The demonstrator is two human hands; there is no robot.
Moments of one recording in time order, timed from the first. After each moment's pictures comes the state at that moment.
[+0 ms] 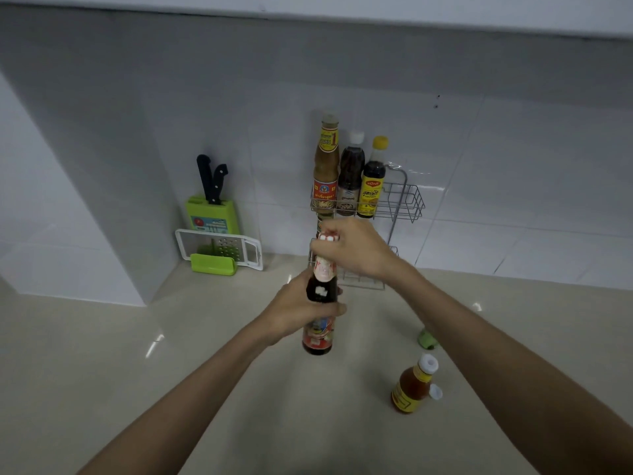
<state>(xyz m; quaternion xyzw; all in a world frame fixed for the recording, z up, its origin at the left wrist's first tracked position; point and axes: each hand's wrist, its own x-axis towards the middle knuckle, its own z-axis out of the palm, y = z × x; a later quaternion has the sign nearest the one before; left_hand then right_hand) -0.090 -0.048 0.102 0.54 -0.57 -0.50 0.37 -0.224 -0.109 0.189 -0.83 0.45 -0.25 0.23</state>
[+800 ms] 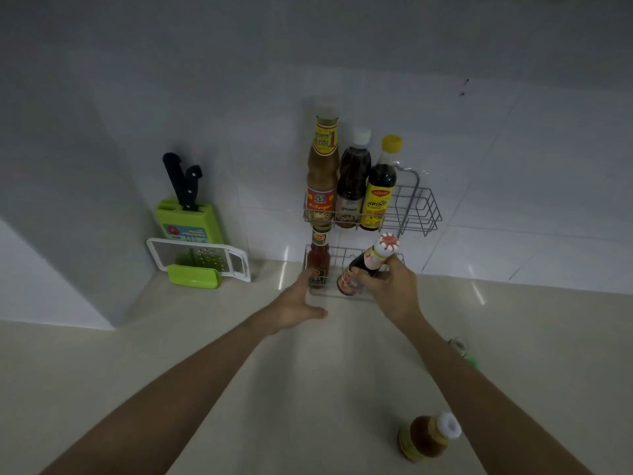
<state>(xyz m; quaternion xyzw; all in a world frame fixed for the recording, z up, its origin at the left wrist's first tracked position) -0.071 -0.166 0.054 0.59 -0.61 -0.48 0.23 -0.273 -0.195 0.073 -0.64 0.57 -0.42 0.29</state>
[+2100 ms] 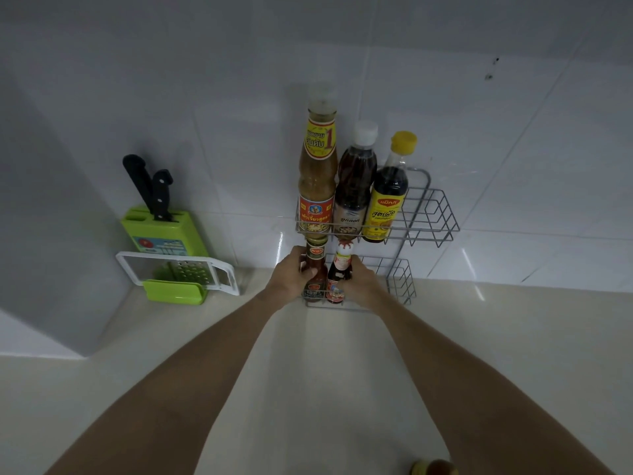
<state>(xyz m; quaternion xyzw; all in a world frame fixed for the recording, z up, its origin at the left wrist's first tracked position) -0.068 -0.287 0.023 0.64 -0.58 -0.39 0.31 -0.232 -0.318 -0.004 -0.62 0.65 -0.18 0.40</state>
